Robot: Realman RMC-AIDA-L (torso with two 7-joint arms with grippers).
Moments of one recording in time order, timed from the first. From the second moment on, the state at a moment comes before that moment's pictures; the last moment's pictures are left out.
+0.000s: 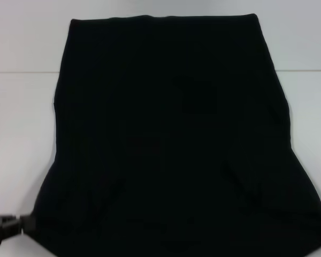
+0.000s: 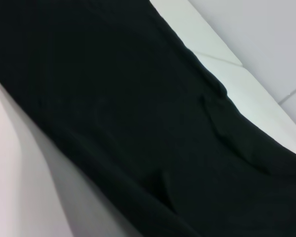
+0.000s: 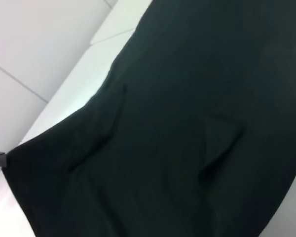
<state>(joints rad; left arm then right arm) -0.34 -2.10 0.22 1.00 2.46 1.91 -1.80 0.35 1.89 -0.46 -0.57 -2.28 -1.72 1.75</state>
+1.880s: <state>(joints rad) -0.92 -1.99 0.19 0.46 2.35 0.82 -1.80 0.93 1.99 -0.32 -0.36 -2.25 -0.72 1.74</state>
